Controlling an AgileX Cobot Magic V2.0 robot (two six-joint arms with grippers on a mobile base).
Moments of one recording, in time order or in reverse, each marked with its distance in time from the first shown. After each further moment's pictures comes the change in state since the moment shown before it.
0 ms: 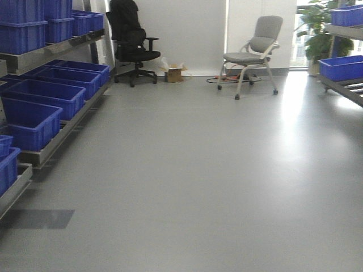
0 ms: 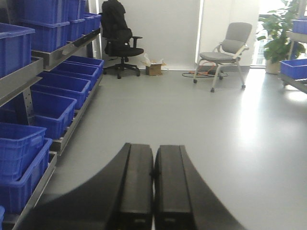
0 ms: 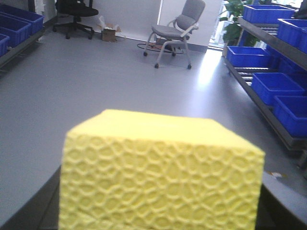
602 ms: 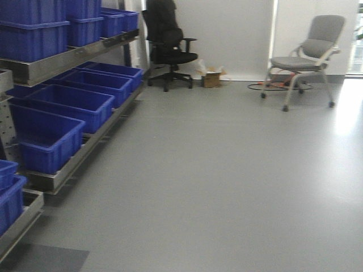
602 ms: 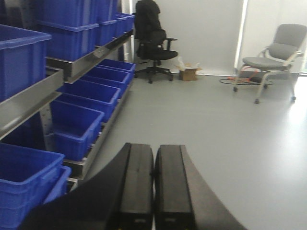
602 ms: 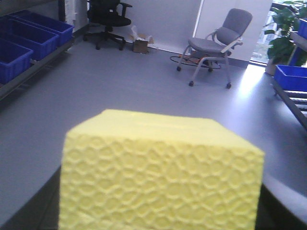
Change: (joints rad) left arm 0.000 0.000 0.000 0.000 0.000 0.000; right arm 0.000 0.000 0.000 0.000 0.000 0.000
